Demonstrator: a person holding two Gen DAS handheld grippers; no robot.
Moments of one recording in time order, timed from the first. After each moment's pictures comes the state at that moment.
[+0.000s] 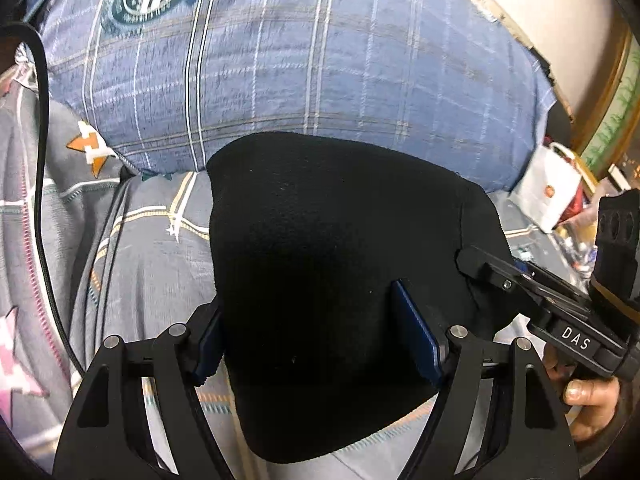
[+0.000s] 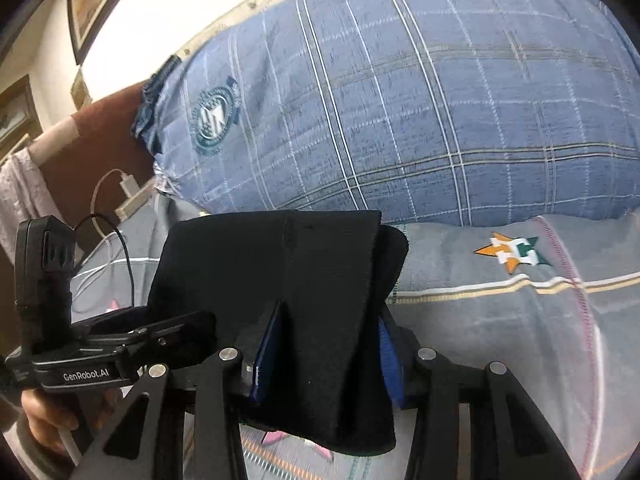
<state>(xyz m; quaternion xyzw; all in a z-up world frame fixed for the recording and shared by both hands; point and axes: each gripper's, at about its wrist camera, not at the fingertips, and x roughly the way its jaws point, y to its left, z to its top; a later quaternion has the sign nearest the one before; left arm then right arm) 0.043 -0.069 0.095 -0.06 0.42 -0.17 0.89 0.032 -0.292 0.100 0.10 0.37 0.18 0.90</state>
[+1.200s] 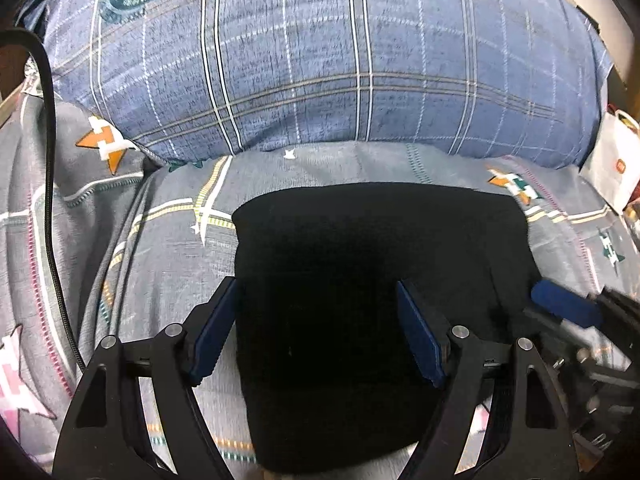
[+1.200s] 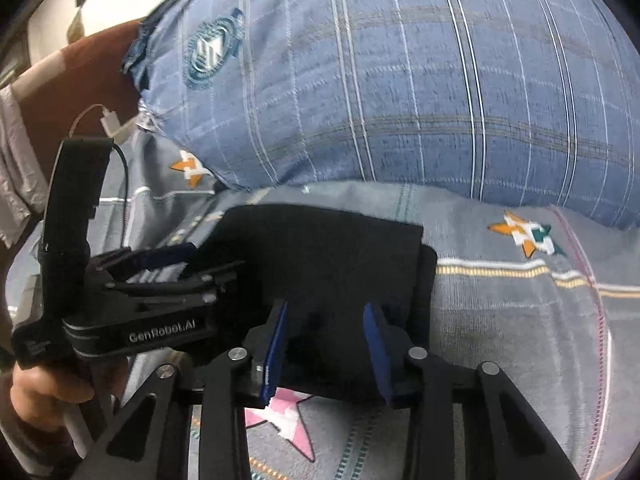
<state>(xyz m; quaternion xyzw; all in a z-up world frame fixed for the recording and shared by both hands) 0.082 -0.086 0.051 0.01 0.45 -0.07 0.89 0.034 -0.262 0.061 0.02 0.43 0.17 0.89</state>
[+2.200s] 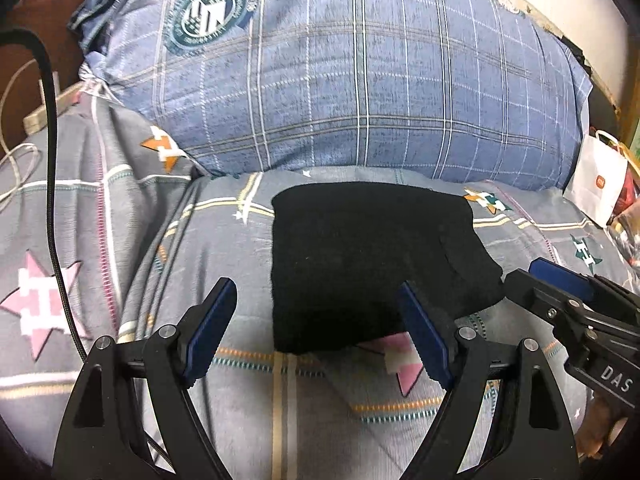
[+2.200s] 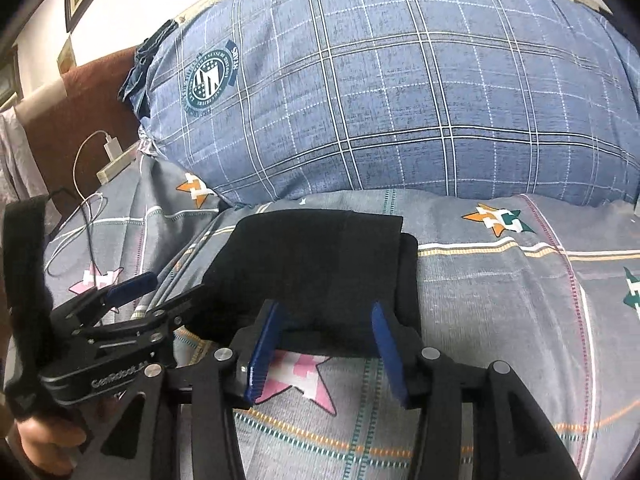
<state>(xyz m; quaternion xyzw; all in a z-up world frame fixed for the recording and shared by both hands) -0.023 -0.072 0.093 -0.01 0.37 -0.05 0.93 -0.026 -0.267 0.103 0.05 0.39 0.14 0.91</state>
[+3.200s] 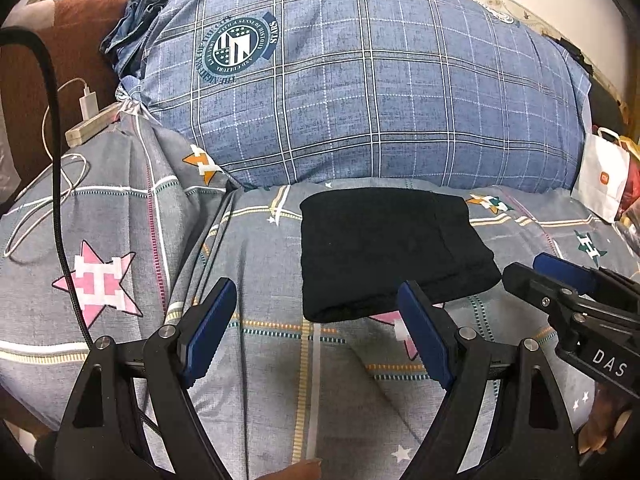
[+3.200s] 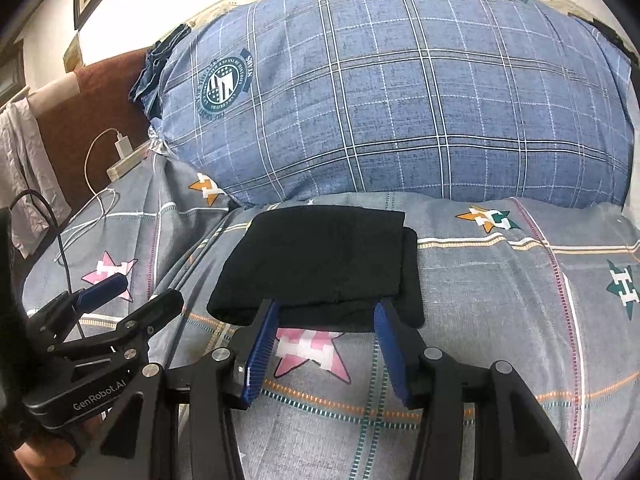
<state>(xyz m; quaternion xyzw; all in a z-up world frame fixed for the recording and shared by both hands) -0.072 -0.072 0.113 0.01 0.34 -0.01 0.94 -0.059 -0.261 0.115 0.04 0.38 0.14 0.91</state>
